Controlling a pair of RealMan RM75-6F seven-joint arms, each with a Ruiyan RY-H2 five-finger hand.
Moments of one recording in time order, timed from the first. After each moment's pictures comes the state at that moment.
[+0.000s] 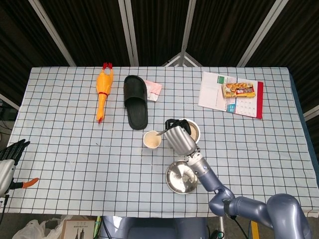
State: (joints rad) left arm -0.12 -0.99 -0.02 -1.76 1.39 1.33 -0.07; right arm 0.80 -1.82 0.20 -1.15 -1.55 1.37 -1.28
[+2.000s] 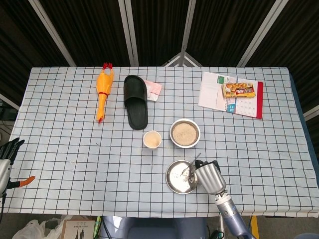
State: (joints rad) left arm -0.09 -1.03 -0.03 -1.74 1.37 1.38 -0.01; right arm 0.34 -1.78 -0.06 -1.24 -1.64 1.48 -1.05
